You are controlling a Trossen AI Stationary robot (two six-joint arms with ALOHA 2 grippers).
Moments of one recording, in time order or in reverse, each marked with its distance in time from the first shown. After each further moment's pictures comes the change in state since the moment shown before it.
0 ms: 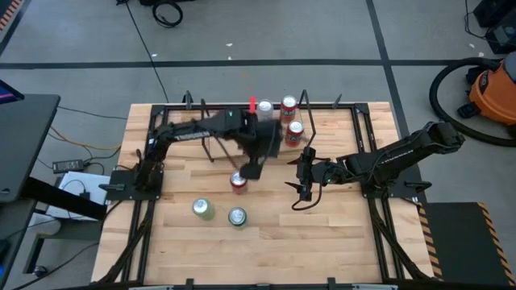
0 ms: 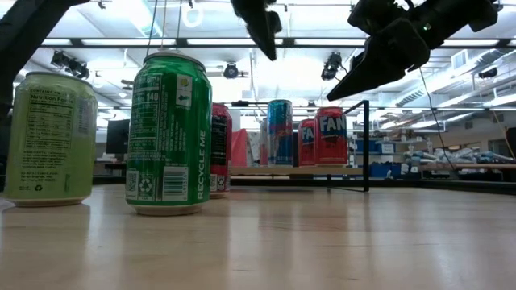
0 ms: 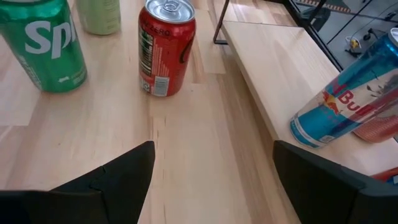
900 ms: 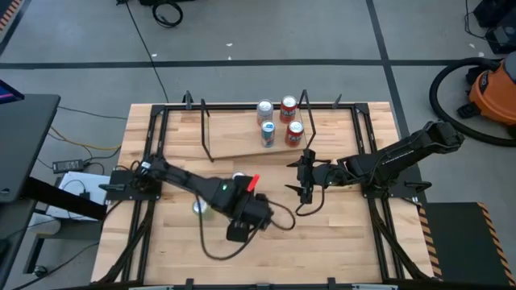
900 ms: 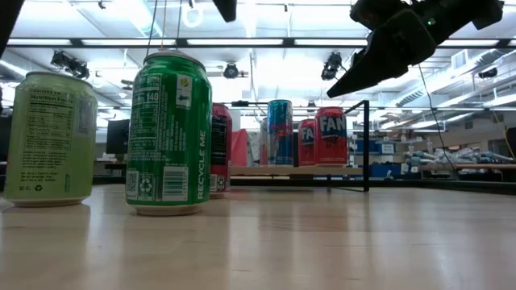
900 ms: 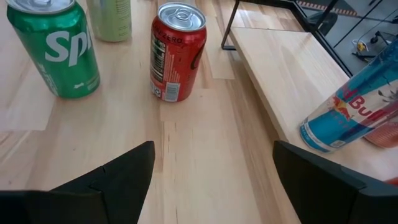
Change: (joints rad) left arm -0.452 0.000 -0.111 -0.043 -0.210 -0.505; right arm 0.027 0.000 0.000 0.015 0.001 0.018
